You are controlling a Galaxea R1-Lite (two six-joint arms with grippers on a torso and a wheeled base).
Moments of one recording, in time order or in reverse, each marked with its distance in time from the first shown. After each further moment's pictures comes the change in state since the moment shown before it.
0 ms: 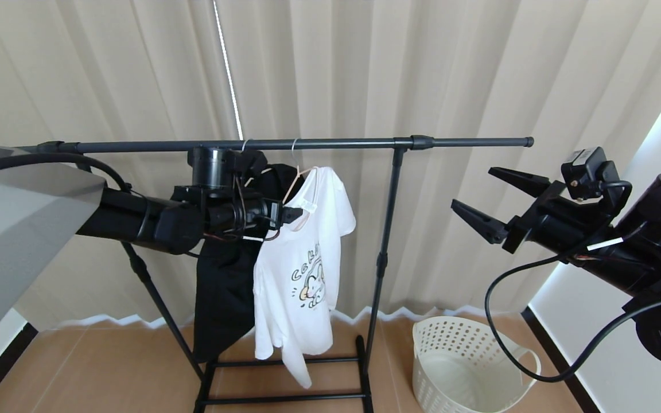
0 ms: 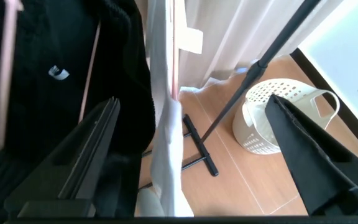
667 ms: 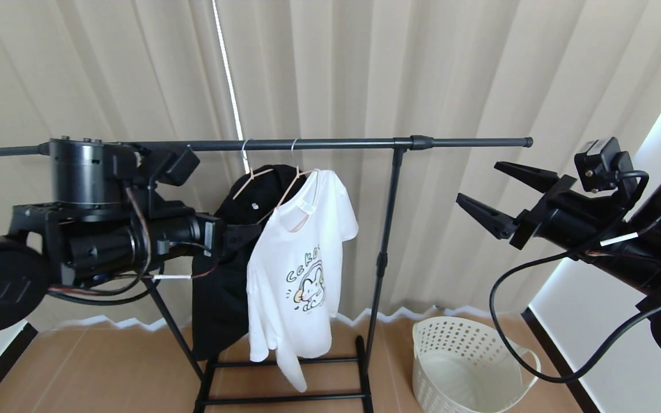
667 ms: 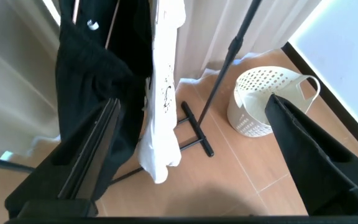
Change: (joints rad) left arm 0.010 -0.514 0.529 -0.023 0.001 0.011; right arm 0.003 -0.052 -0.006 0.060 -0.008 0.029
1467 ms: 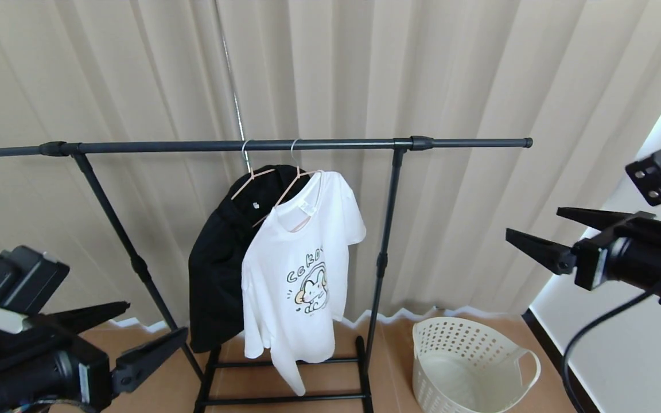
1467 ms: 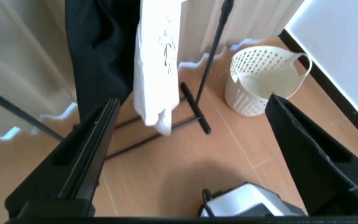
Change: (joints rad) left arm 0.010 -0.527 0.541 0.000 0.008 0.001; right arm 0.057 -0.429 0.037 0.762 -0.363 0.028
